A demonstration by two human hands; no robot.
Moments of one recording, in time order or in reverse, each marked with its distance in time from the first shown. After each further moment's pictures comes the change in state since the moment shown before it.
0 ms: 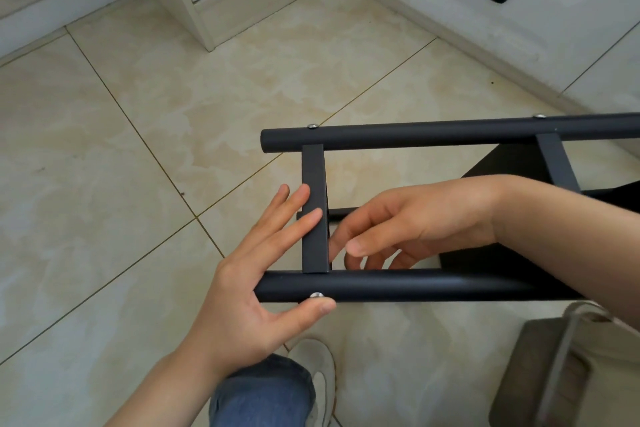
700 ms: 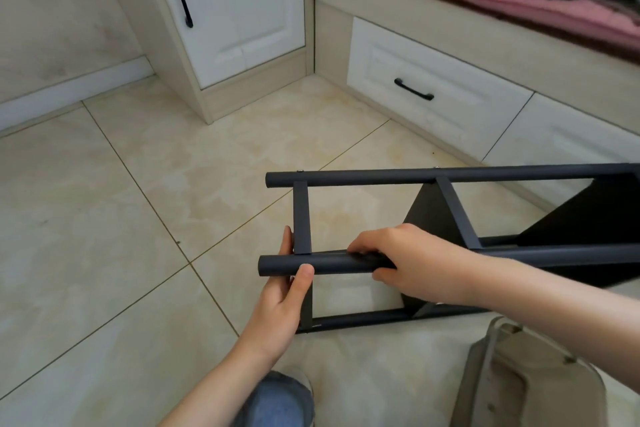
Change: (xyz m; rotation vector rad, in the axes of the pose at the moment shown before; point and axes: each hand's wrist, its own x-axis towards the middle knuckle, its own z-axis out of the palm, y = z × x) left_hand 0.002 0.031 0.036 -0.486 0.074 -0.500; right_hand -0.067 -0.003 0.070 -0.918 0.782 0.093
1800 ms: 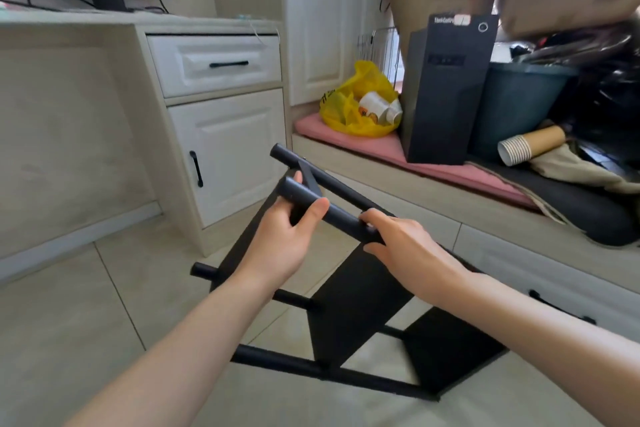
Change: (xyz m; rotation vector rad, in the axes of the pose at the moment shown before) left_hand 0.041 0.278 0.016 0.272 0.080 0.440; right_hand -0.053 -0.011 -0.151 -0.016 0.770 -0.025
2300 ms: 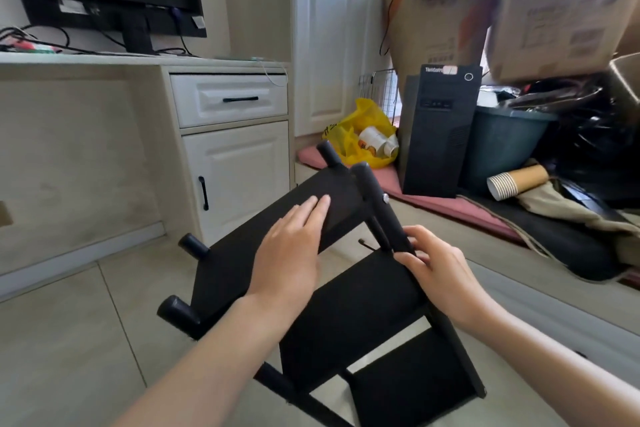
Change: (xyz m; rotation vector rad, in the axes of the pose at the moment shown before) left_hand -0.022 0.041 0.005 0.817 0.110 0.335; right_hand -0.037 0.008 -0.048 0.434 0.153 0.224
